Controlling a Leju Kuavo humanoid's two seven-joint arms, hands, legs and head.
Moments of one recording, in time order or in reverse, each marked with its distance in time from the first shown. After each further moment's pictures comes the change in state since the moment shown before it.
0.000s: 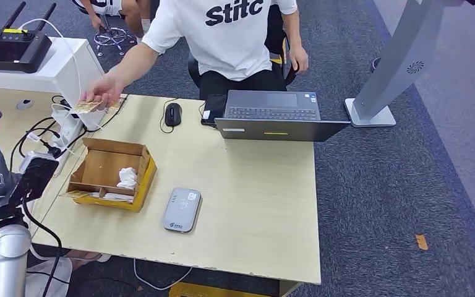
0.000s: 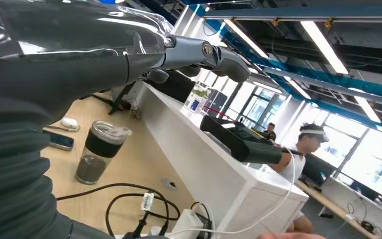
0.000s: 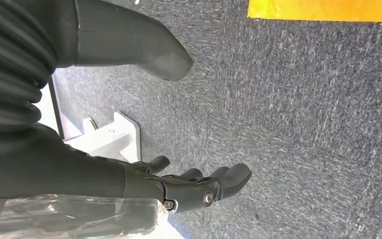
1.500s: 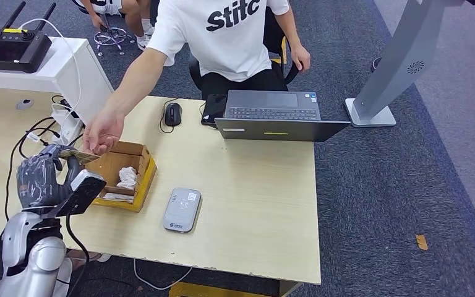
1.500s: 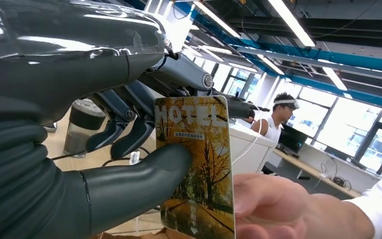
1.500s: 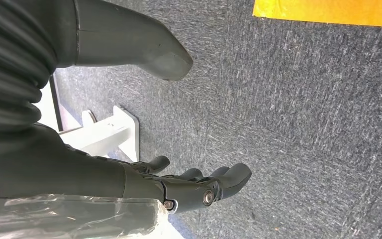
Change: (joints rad) left arm 0.076 -0.057 -0.274 -0.037 -0.098 0.019 0.039; right arm 0.021 0.000 0.028 0.002 0.022 0.008 -0.010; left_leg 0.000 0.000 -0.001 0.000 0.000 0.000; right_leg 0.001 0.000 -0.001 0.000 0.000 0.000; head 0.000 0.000
